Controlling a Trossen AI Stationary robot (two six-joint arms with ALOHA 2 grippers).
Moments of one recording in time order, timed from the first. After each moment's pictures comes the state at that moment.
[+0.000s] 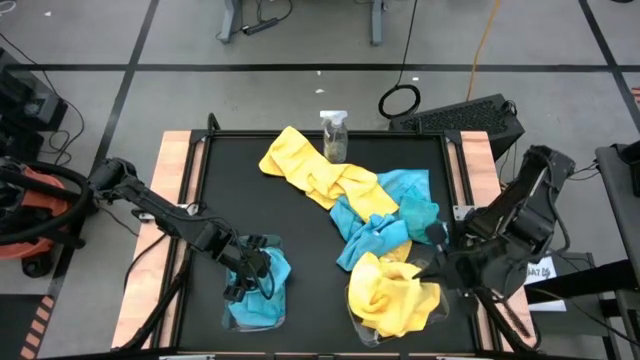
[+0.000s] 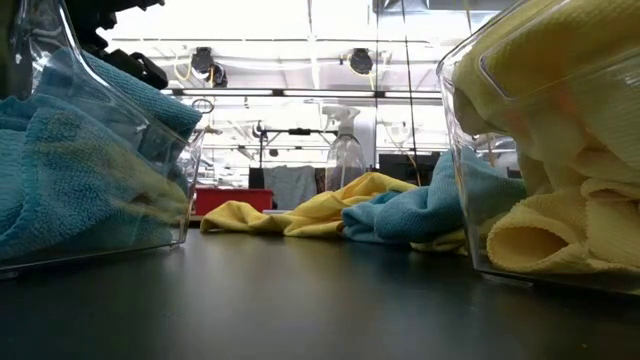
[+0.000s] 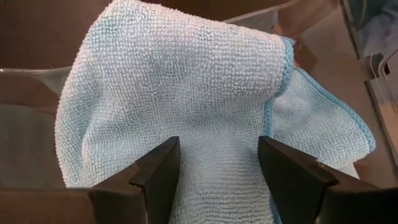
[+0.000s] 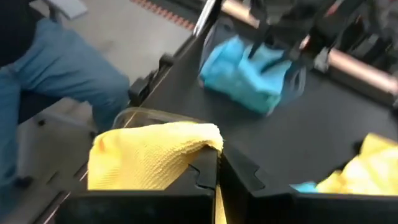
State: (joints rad) left arm -0.49 1.36 0.86 -0.56 0.08 -0.26; right arm 0.89 1.16 1.33 -0.86 0.49 0.16
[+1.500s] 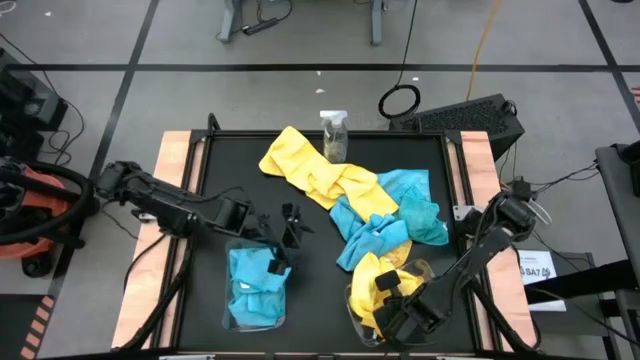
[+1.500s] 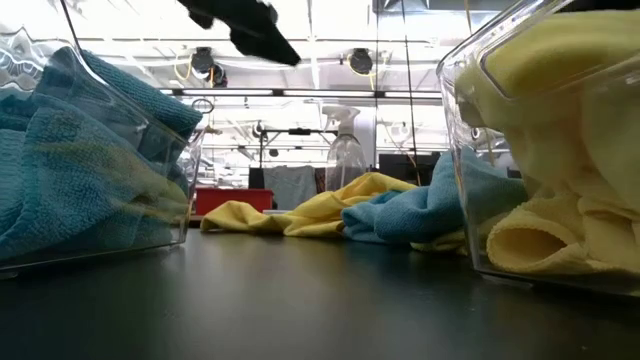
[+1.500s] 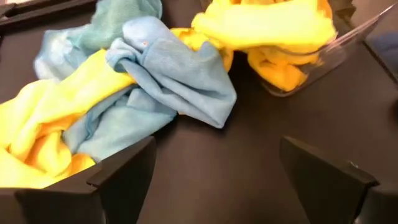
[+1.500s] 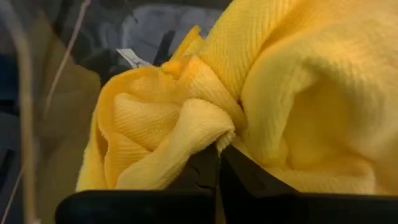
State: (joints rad) left arm -0.26 1.45 1.06 -0.30 -0.10 0.08; right arm 0.78 1.83 1.33 -0.86 0.17 0.39
